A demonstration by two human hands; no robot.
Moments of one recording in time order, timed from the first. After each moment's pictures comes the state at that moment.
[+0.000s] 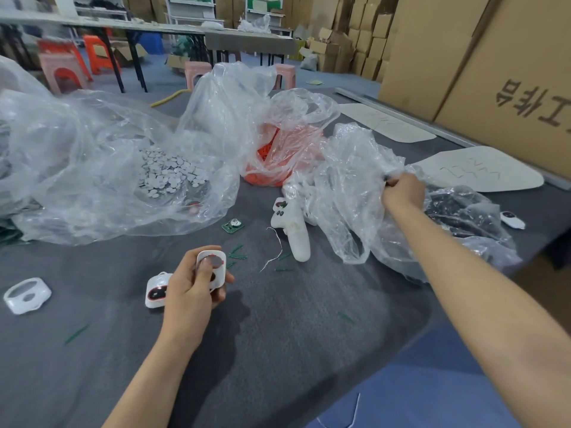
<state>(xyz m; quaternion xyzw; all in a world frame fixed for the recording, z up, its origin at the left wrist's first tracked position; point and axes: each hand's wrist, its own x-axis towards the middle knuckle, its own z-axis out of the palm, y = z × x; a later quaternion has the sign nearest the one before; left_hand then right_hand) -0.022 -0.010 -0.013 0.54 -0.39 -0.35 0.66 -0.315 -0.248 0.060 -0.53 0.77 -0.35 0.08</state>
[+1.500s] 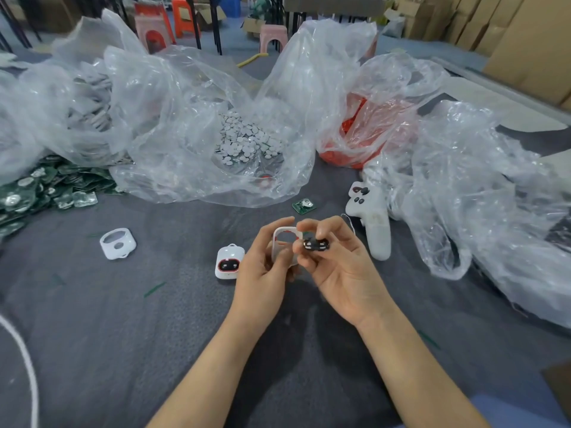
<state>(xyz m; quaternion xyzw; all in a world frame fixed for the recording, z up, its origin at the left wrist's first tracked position) -0.027 -0.007 -0.005 0.51 -0.42 -0.36 0.66 -0.137 -0.065 0.022 -0.39 0.11 -0.40 0.82</state>
